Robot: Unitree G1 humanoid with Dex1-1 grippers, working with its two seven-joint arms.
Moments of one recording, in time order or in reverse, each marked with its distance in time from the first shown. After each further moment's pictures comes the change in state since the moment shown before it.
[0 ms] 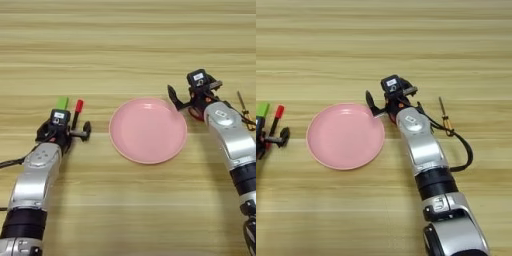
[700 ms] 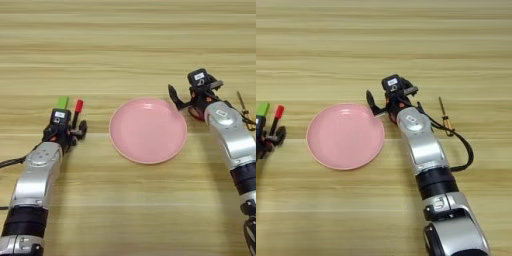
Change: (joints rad) left arm -0.010 -0.003 0.001 0.019 0.000 -0.008 -0.004; right arm -0.003 -0.002 -0.003 0.003 0.005 0.000 -0.001
